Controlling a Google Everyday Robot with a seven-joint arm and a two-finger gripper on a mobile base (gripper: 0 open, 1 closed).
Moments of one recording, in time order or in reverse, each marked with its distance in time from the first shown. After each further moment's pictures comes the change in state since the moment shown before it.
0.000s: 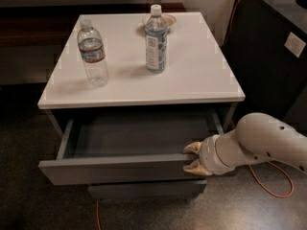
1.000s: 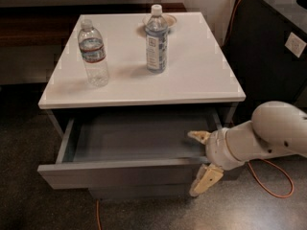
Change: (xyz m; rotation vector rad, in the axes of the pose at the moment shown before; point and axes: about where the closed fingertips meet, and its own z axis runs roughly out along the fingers) arm -0.017 0.001 -0.036 -0.027 -0.077 0.013
